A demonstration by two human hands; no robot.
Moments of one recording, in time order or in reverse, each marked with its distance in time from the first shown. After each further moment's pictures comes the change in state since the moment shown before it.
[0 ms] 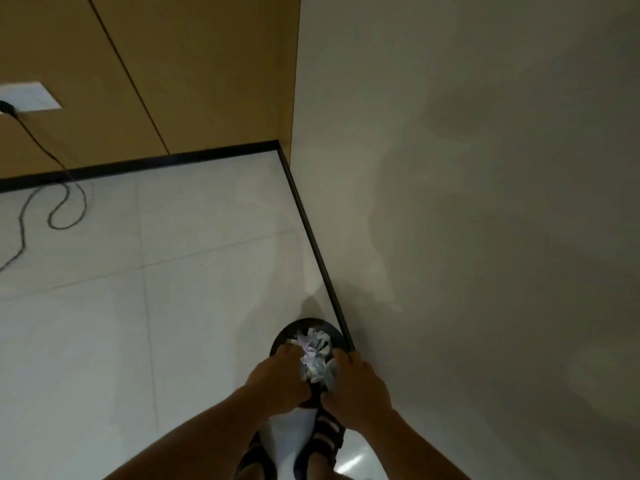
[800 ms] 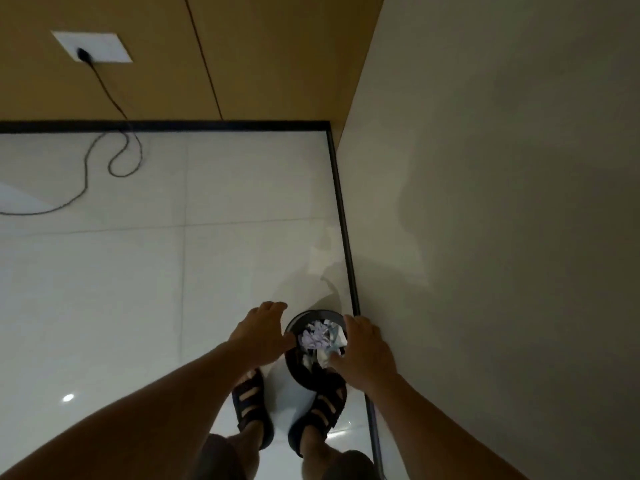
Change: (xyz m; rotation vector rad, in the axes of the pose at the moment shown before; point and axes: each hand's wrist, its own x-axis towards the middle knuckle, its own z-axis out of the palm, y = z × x) left_hand -0.021 -0.025 -0.088 -0.121 0.179 -0.177; right_hand 0.031 -0.043 -0.070 -0.101 -0.007 -0.129
